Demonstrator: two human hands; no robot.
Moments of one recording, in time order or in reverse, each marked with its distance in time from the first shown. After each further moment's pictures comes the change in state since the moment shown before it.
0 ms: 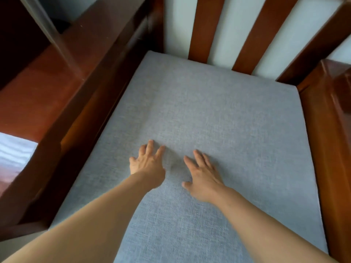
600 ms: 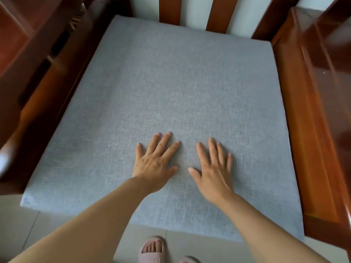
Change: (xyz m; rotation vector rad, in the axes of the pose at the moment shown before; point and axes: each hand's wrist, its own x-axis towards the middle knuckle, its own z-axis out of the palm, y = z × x) left_hand -0.070 0.047 0.100 0.083 0.093 0.381; right_hand -0.094 0.072 0.111 -0.004 0.461 0.145
